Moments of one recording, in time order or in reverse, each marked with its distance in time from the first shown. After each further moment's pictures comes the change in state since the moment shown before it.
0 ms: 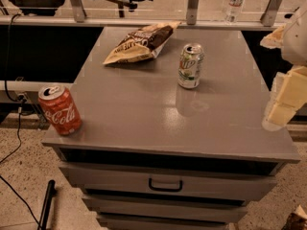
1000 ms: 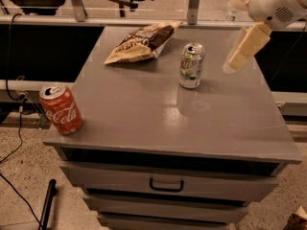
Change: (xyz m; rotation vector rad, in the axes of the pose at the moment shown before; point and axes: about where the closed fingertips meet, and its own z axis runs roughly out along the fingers) arm -0.070 -0.120 0.026 0.065 -0.384 -0.049
